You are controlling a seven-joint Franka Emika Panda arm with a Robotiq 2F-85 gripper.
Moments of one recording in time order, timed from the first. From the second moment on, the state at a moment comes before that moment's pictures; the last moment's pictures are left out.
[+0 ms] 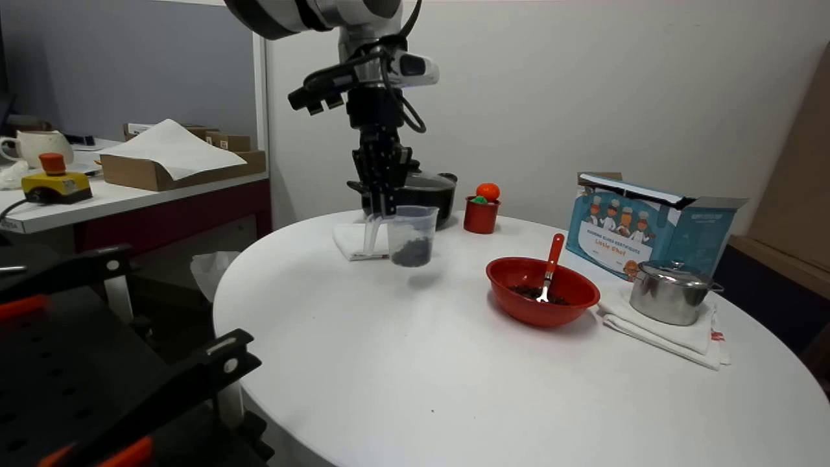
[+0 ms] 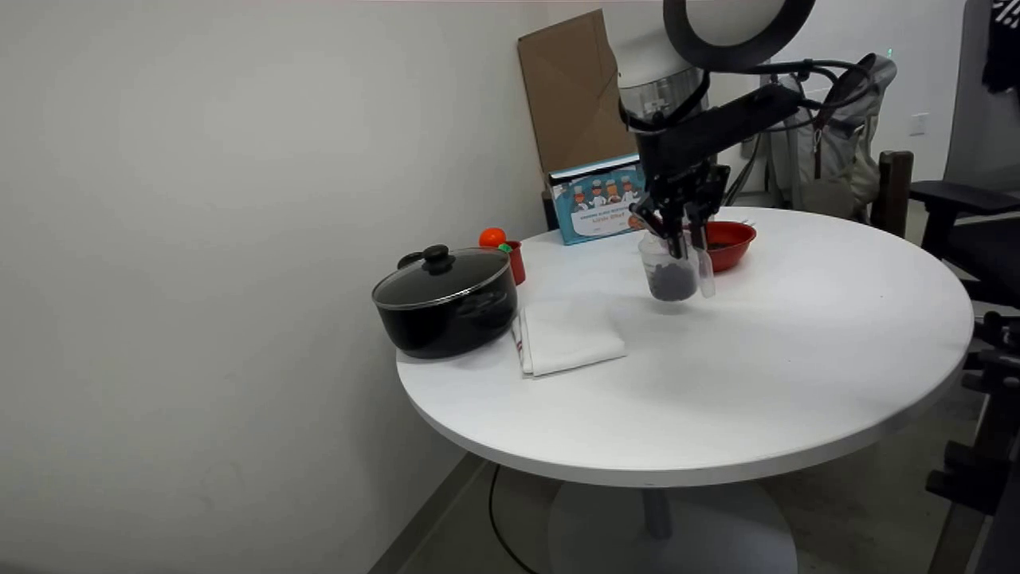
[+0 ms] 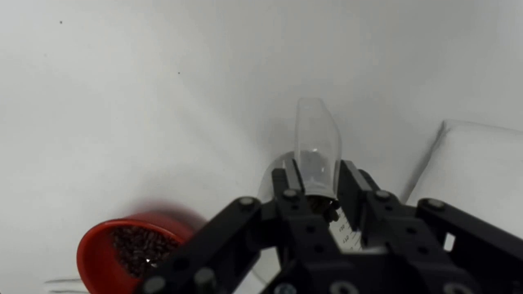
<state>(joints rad) 0.15 0.34 -0.11 -2.38 -0.38 2.72 0.73</state>
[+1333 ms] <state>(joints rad) 0.15 0.14 -0.07 -2.48 -0.22 2.71 0.47</state>
